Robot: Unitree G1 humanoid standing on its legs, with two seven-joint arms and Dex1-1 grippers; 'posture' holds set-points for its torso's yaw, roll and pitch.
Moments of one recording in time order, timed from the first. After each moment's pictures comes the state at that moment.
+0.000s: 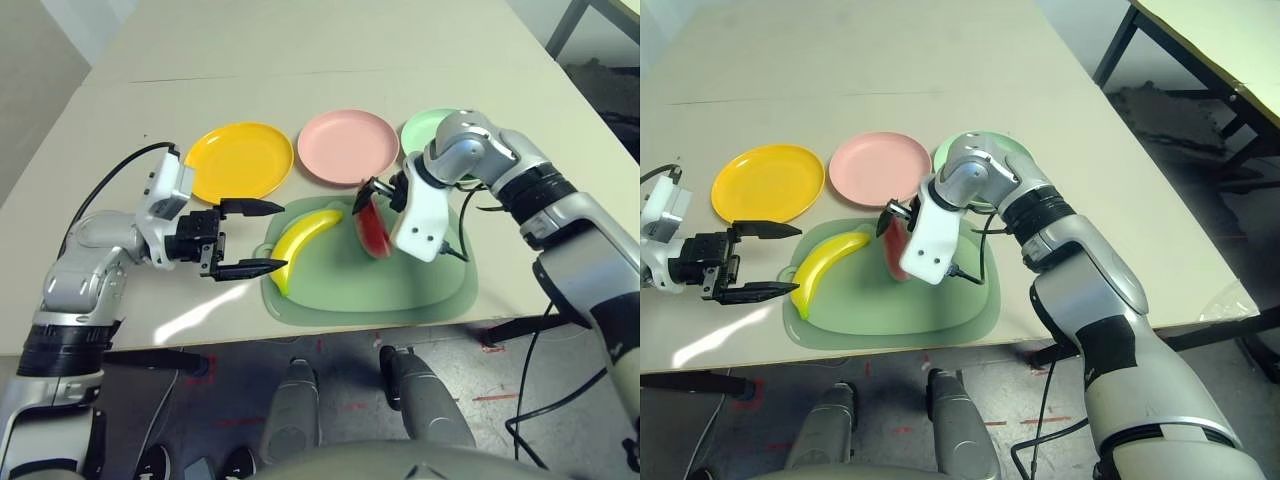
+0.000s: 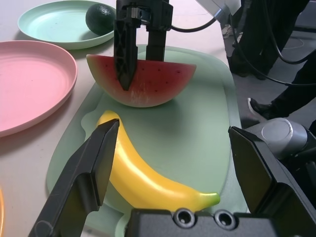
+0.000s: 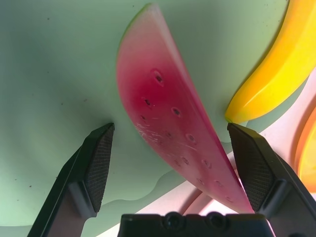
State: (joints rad) left arm -0.31 0.84 0.12 -0.02 -0.56 0.22 -1.42; right arm -1.25 -0.44 0.68 0.86 -0.39 -1.07 1.34
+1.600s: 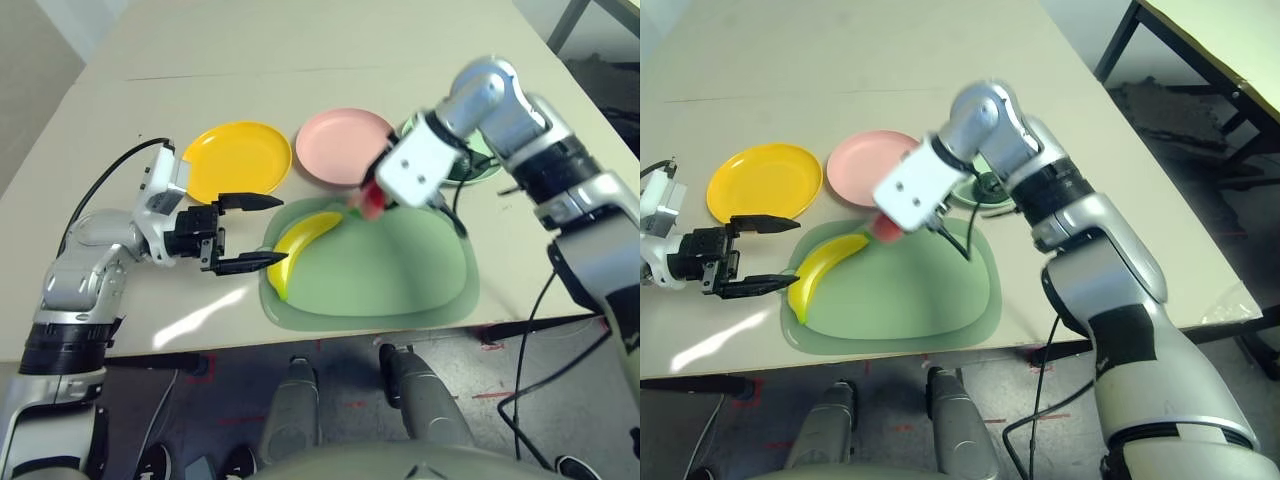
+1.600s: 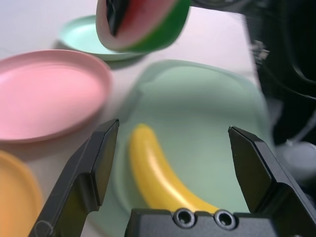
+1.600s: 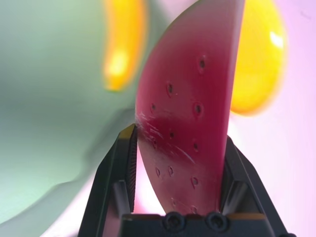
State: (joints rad) left arm -0.37 0.79 0.14 0.00 -0.57 0.29 -1.25; right arm -1.47 -0.37 0.54 0.95 -0.15 -0.53 1.35
